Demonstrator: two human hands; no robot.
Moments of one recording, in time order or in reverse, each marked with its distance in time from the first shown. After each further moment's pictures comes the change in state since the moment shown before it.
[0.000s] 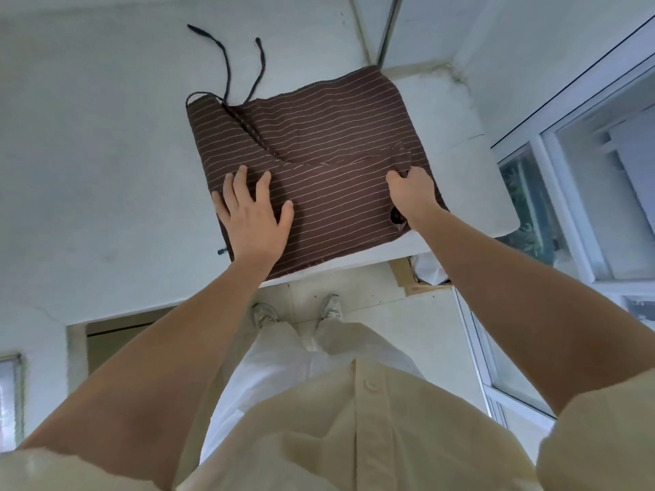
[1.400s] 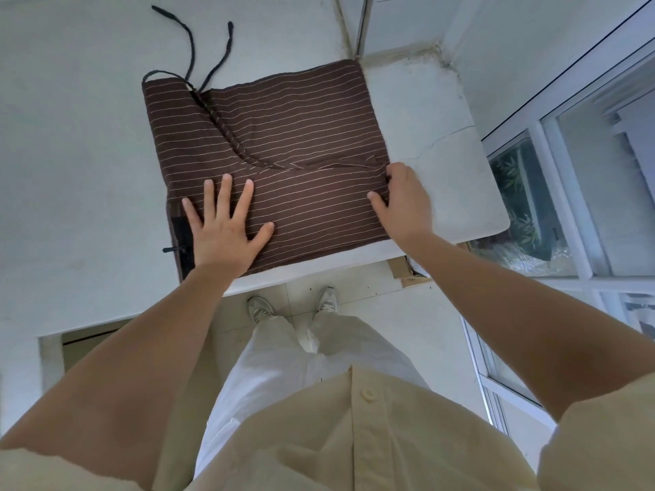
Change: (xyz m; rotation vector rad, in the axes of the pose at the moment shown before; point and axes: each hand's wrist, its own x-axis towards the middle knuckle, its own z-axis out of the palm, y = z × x) left_hand 0.005 -0.026 0.021 0.261 -0.250 0.140; right_hand 0.021 0.053 -0.004 -0.432 0.107 -0.445
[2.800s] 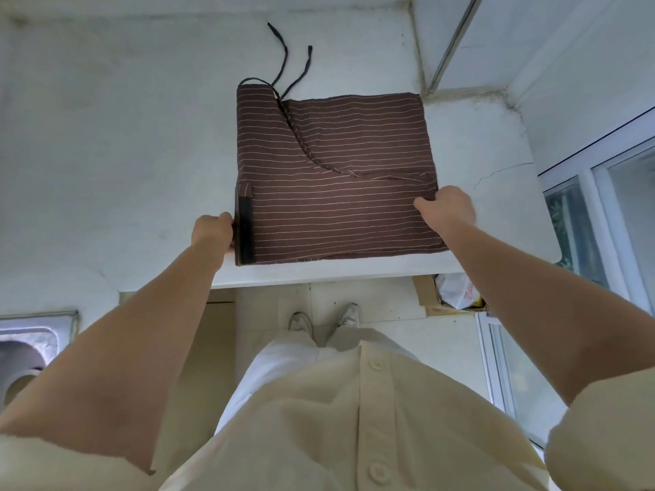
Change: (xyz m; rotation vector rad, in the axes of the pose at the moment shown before) left_hand -0.023 -0.098 -0.039 -1.110 -0.094 -0.980; right_hand 0.018 -0.048 -0.006 0.005 -0.180 0.342
